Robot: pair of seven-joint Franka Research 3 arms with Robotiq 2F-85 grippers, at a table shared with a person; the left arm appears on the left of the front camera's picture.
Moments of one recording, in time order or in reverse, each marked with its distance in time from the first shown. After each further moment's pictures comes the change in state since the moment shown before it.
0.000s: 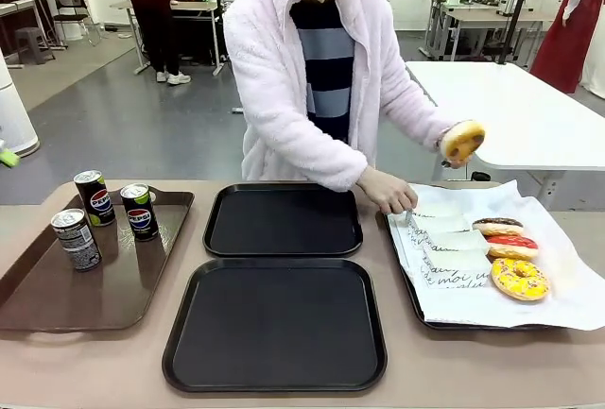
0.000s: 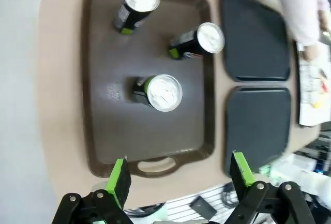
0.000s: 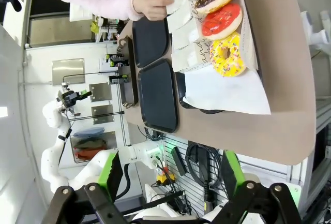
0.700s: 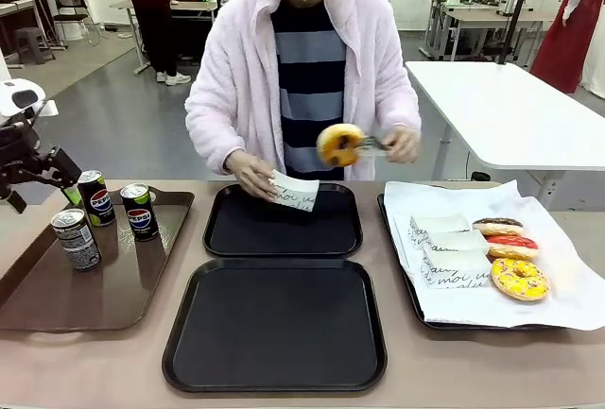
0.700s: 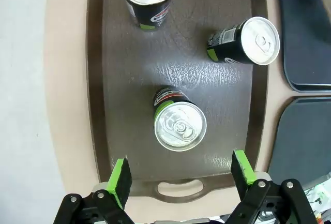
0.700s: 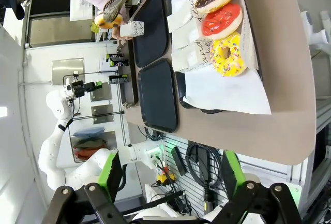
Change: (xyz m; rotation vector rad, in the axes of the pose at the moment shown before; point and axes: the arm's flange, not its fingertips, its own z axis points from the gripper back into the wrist) left arm 0.021 -0.042 -0.090 0.273 0.070 -0.025; right arm 0.000 0.000 0.000 0.000 0.002 0.000
